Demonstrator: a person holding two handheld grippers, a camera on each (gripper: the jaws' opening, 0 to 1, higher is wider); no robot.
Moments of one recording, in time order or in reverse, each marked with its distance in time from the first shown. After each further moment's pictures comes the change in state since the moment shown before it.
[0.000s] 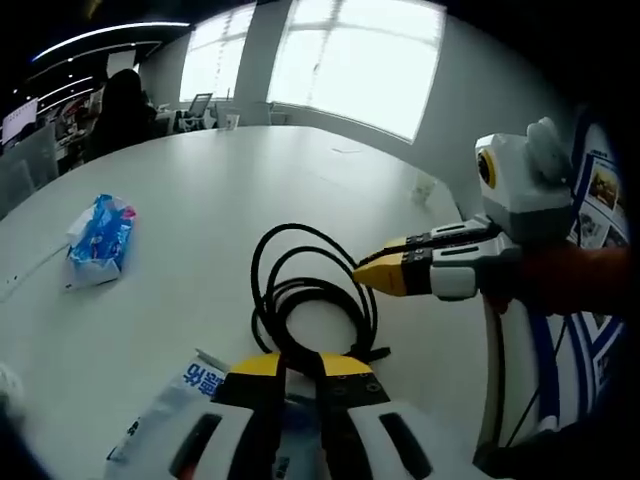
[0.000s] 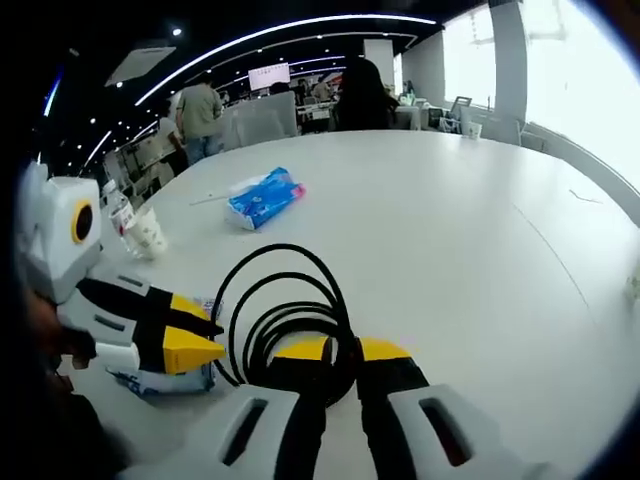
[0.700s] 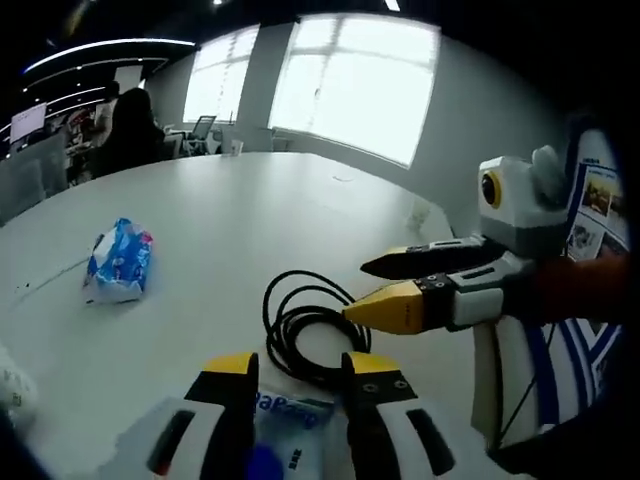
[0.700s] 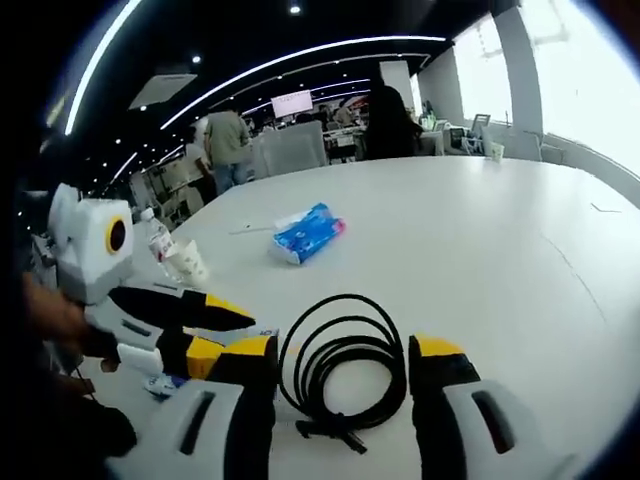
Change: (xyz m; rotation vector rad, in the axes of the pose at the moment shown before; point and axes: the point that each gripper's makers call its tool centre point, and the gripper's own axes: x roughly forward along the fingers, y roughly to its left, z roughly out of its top) left arm -0.040 0.014 0.018 -0.044 -0.100 -0.005; right arm -0.022 0.046 0.028 -0.036 -0.099 0.144
